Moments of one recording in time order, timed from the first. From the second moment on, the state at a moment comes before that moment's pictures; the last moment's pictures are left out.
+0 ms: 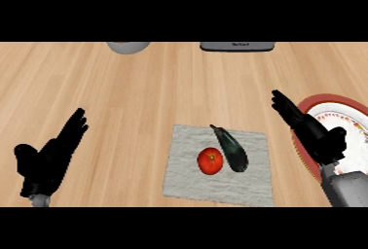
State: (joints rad) left arm 0.02 0.51 -0.27 -1.65 0.31 0.27 0.17; right arm -0.19 -0.45 0.22 -1.42 -0.23 0.11 -0.02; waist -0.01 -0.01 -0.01
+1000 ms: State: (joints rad) left arm 0.00 0.30 -0.28 -1.46 0.33 0.24 0.17; right arm -0.40 -0.35 0.00 -1.15 -0.21 0.06 -0.36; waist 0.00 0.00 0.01
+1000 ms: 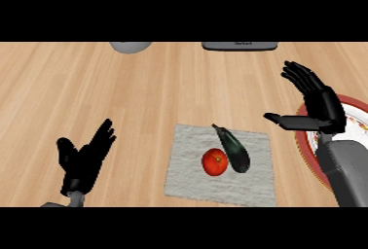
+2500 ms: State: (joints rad) left arm 0.00 0.25 -0.22 -1.44 0.27 0.17 0.16; right arm -0.35 -0.37 0.40 -1.59 0.22 0.32 0.31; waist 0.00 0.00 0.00
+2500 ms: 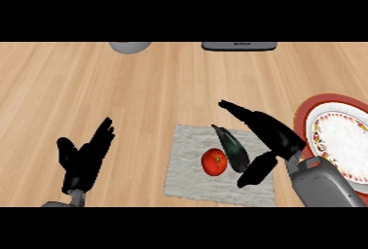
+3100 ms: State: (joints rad) left arm 0.02 0.22 -0.17 -1.45 0.23 0.13 0.15; right arm -0.28 -0.24 0.44 -1.59 0.39 0.32 0.34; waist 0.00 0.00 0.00
